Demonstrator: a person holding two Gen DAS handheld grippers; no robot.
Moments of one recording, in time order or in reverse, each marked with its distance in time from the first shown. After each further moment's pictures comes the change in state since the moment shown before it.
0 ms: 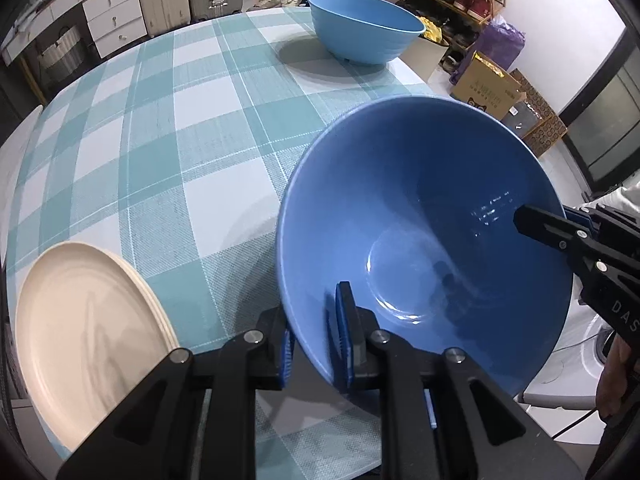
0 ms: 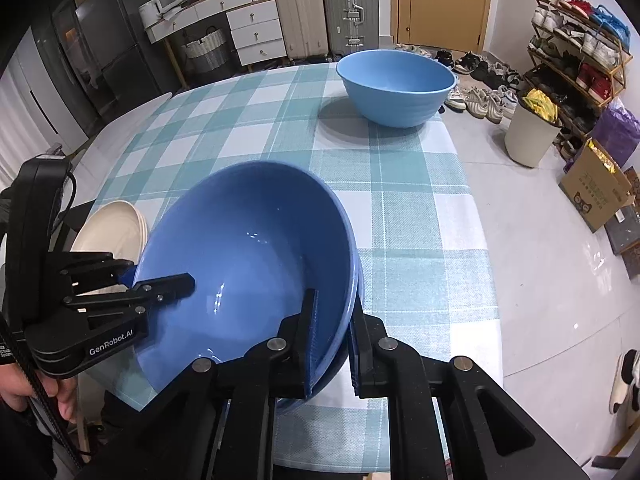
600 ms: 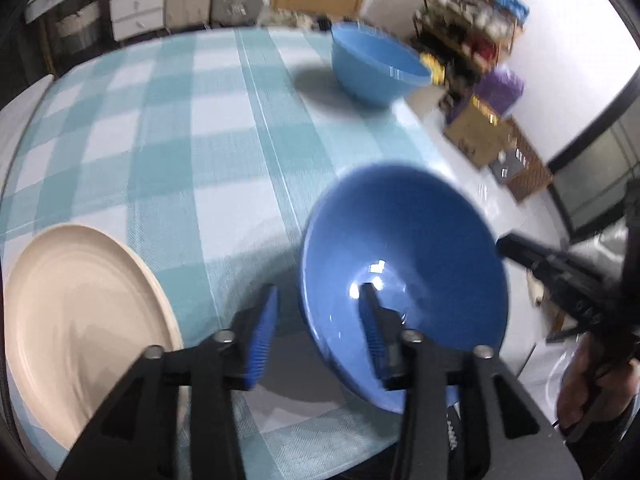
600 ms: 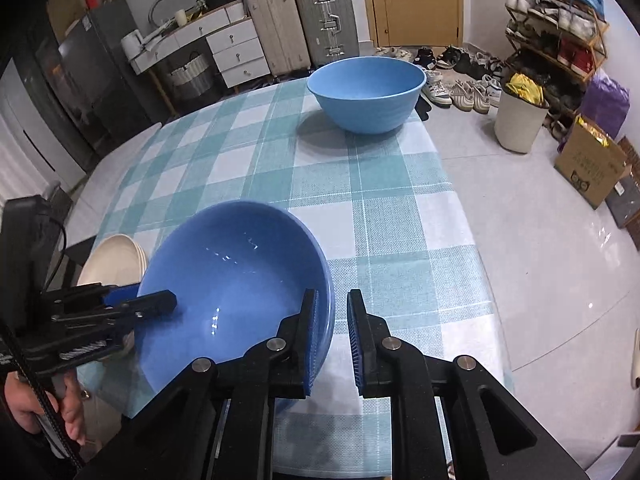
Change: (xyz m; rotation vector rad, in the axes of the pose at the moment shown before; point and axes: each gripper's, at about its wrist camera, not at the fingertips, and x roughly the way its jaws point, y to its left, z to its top) left arm -0.032 0.020 -0.003 -0.142 -0.122 -0.096; right arm -0.006 -0.029 -0.001 0.142 -0.056 0.059
